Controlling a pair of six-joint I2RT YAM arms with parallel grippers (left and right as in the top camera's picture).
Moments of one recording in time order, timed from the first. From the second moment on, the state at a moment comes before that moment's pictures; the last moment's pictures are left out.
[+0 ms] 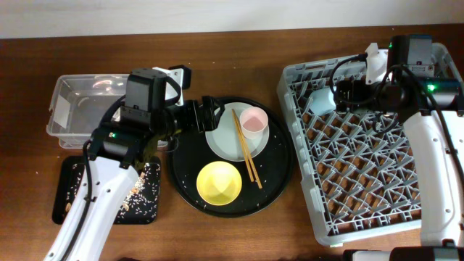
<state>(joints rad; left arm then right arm) -0.30 1.36 1.29 -0.70 0.35 -0.40 -0.08 1.53 1.58 -1.10 -0.10 -0.05</state>
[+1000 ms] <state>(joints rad) -0.46 1.75 1.34 -0.39 0.32 -0.54 -0.08 1.44 1.65 -1.15 -0.21 -0.05</state>
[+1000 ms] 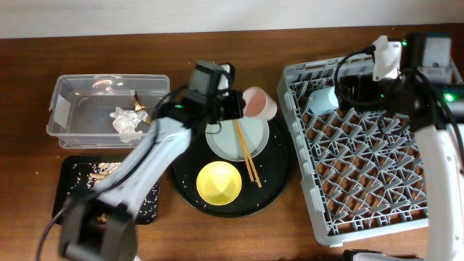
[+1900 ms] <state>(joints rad) -0.29 1.50 1.37 -0.04 1.32 -0.70 0.09 1.41 1.66 -1.19 -1.25 -0.49</state>
